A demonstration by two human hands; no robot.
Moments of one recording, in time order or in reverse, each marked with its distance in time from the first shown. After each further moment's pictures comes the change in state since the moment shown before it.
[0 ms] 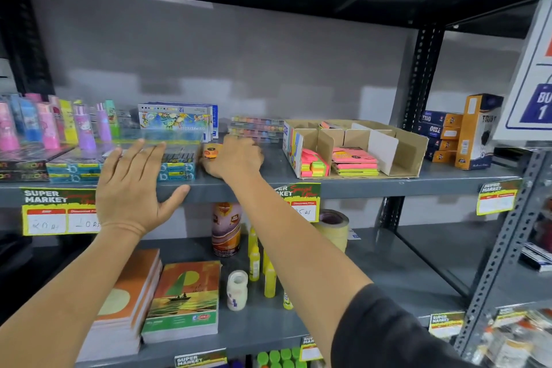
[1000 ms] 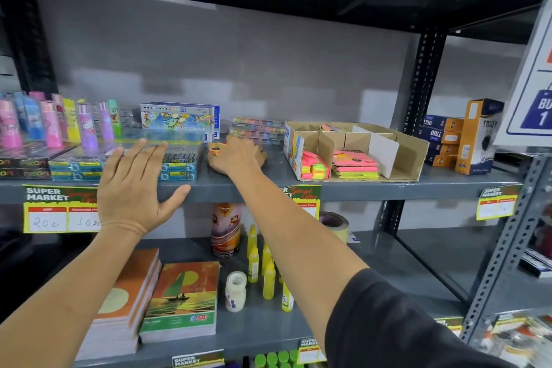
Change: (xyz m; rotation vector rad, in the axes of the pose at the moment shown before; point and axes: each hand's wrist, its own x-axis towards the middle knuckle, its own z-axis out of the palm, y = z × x) left_hand -0.001 0.000 -0.001 0.020 -0.020 -0.009; right_hand 0.018 0.002 0.004 0.041 -0.054 0.001
